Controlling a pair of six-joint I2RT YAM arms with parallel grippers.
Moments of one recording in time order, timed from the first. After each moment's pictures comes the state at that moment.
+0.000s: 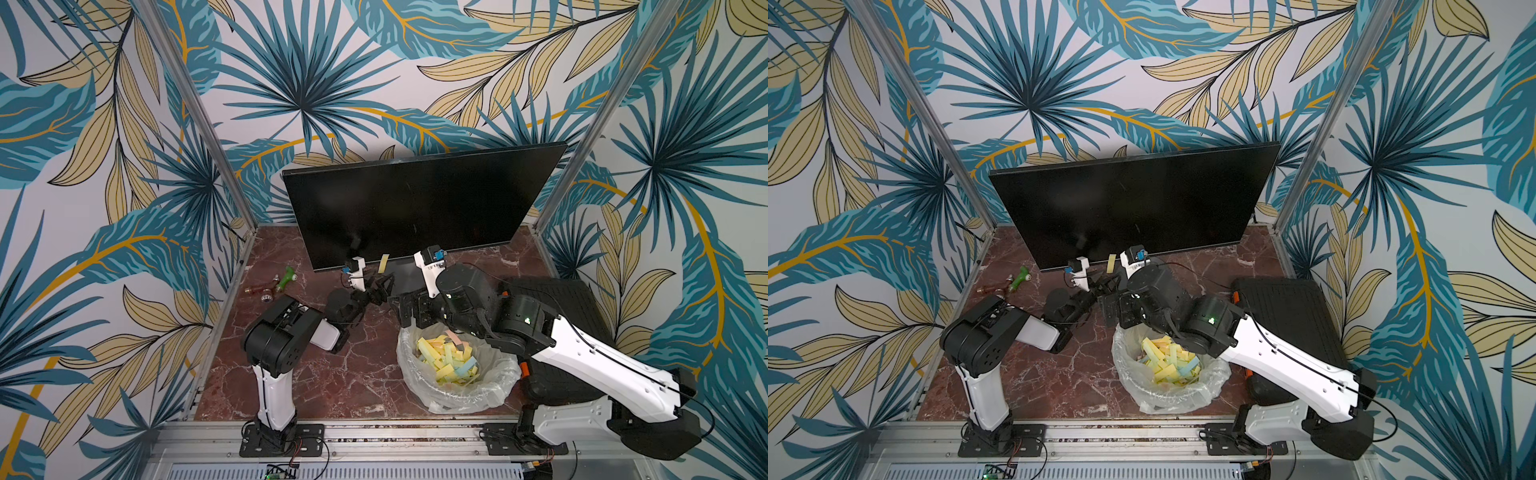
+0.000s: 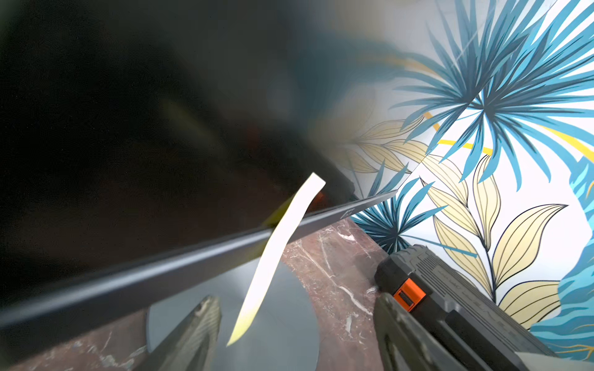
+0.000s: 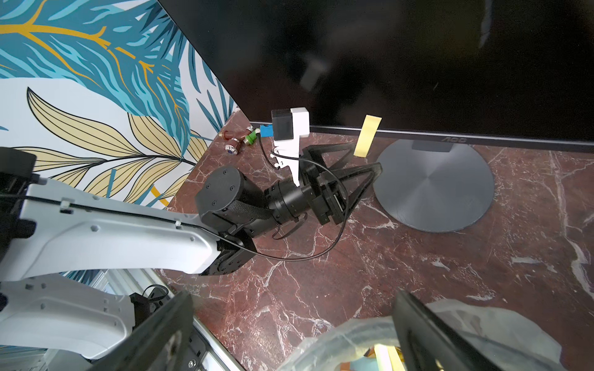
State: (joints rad) left arm -0.47 1.91 0.64 1.38 0.22 -0.53; right arm 1.03 1.28 1.46 -0.75 0.28 0.54
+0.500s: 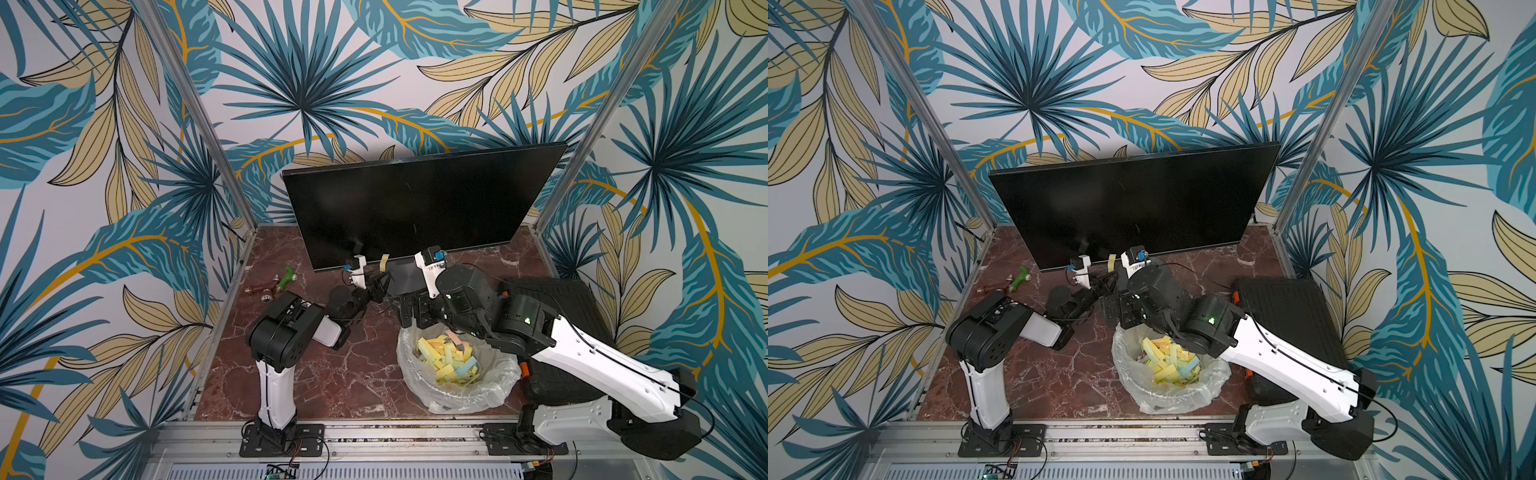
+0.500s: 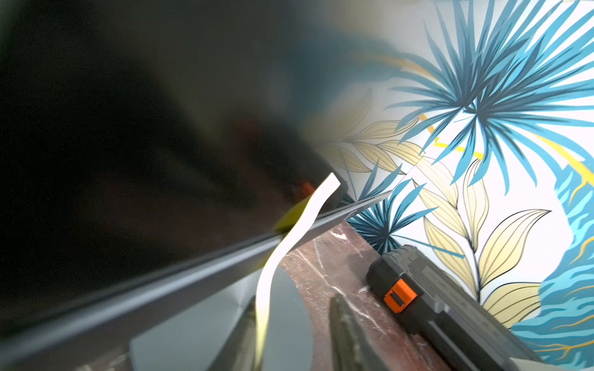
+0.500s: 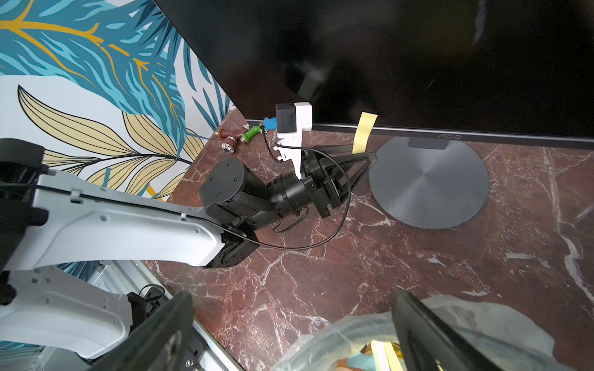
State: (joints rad) left arm -0.45 1.95 0.67 1.39 0.27 -0.58; right arm 1.03 1.28 1.46 -0.76 0.29 0.55
